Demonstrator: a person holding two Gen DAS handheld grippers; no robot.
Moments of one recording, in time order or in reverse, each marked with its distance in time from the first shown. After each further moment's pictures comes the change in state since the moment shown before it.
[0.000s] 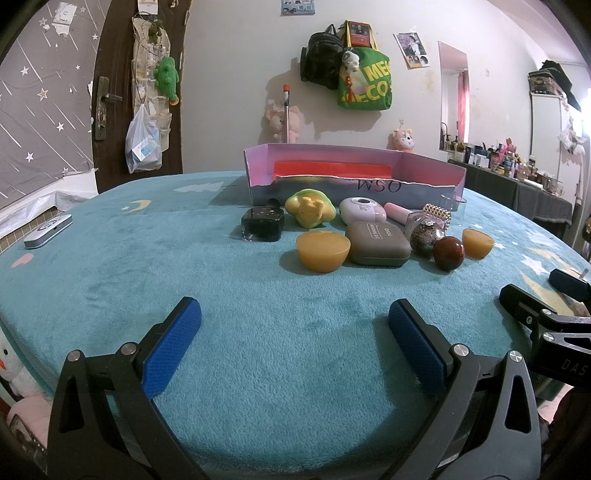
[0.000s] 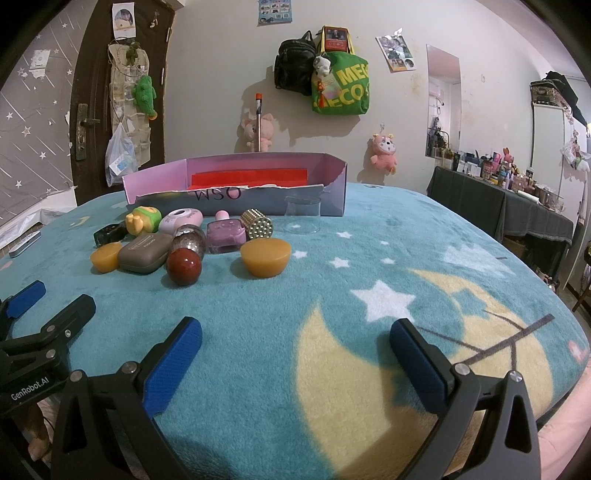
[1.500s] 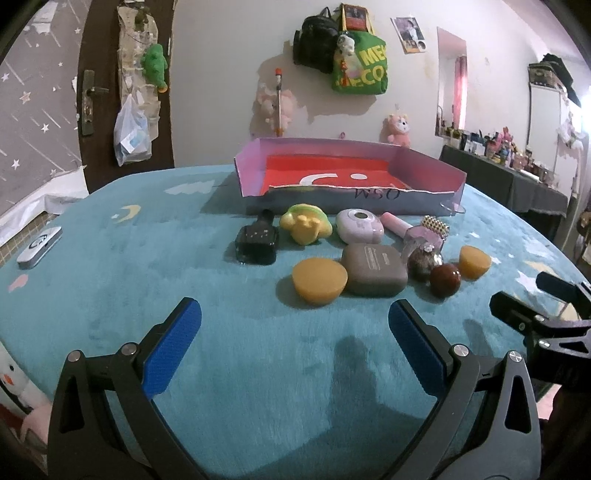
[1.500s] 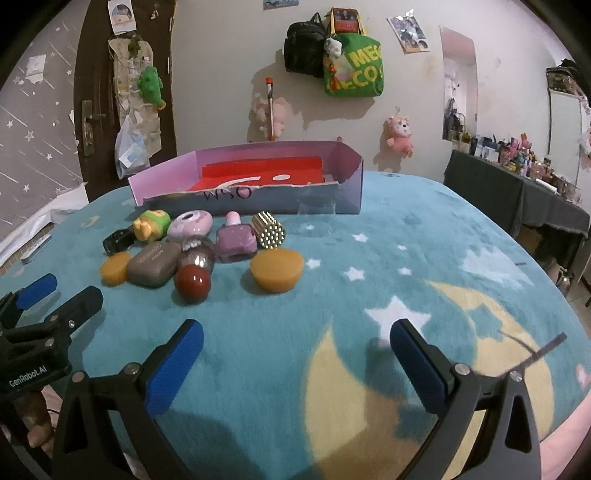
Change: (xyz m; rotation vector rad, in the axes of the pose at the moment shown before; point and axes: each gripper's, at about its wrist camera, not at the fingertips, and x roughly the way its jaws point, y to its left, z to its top) left arm 0.008 0.001 0.037 0.015 0.095 -0.032; right arm 0.010 -0.004 0.029 0.005 0.089 0.077
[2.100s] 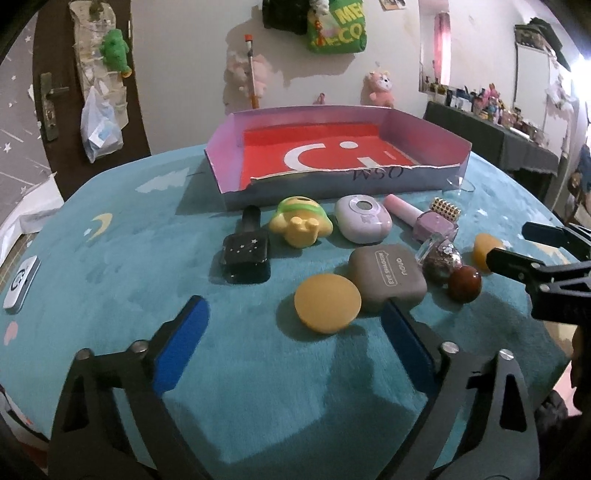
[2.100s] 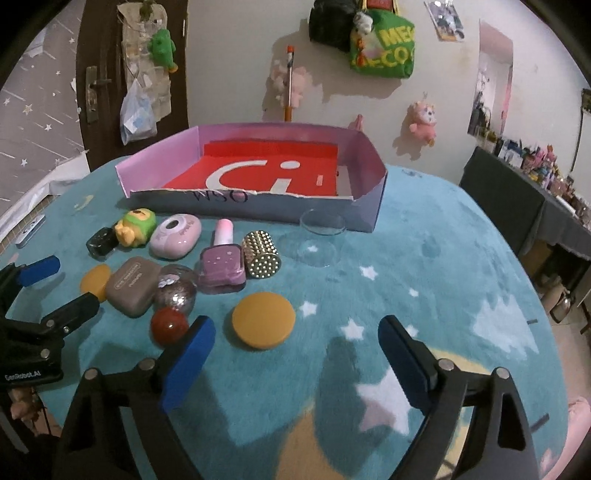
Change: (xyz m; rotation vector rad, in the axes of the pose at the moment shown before) left arm 0.036 0.004 0.030 0.113 0.175 -0.056; right arm 0.043 -0.006 0.048 -0.090 0.173 0.035
